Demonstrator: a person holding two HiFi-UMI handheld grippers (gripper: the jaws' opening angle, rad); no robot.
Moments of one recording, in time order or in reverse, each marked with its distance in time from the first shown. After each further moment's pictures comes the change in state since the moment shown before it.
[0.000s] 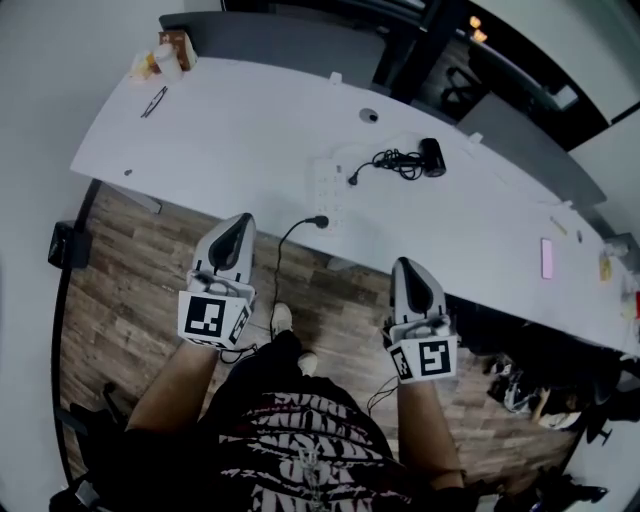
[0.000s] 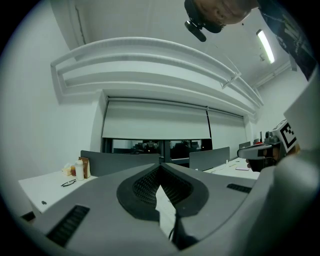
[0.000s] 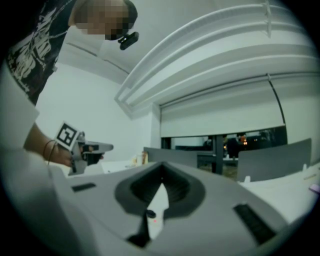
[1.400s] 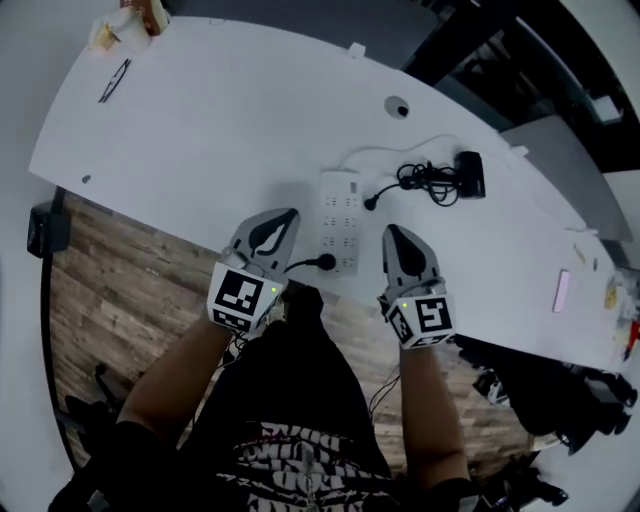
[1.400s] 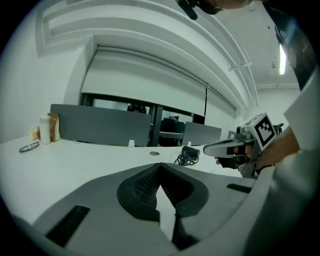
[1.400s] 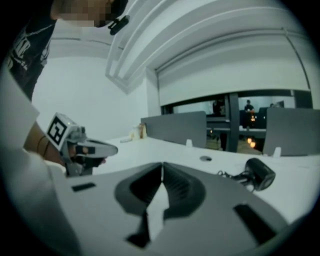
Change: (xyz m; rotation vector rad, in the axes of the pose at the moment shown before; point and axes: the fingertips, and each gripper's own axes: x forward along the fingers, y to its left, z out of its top) left arm 0.169 0.010 -0.172 -0.103 0.311 -0.206; right arm 0.204 -0.058 -0.146 0.068 0.307 0.102
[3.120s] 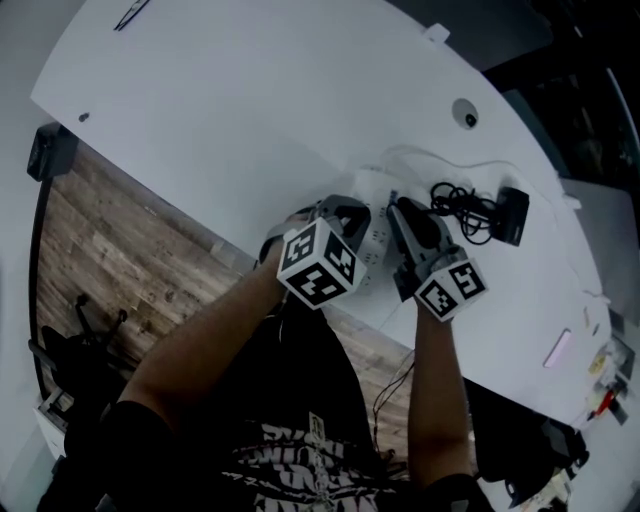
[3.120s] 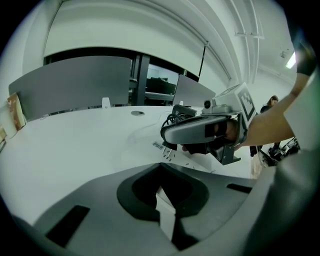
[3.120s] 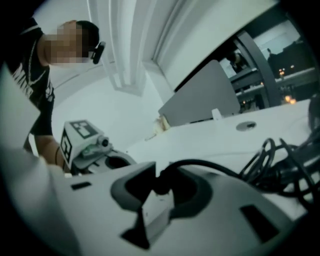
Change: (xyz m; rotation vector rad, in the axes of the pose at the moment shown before) left arm 0.109 -0.035 -0.102 0.045 0.481 -0.167; right arm 0.111 -0.002 -0.054 0.222 0.098 0.469
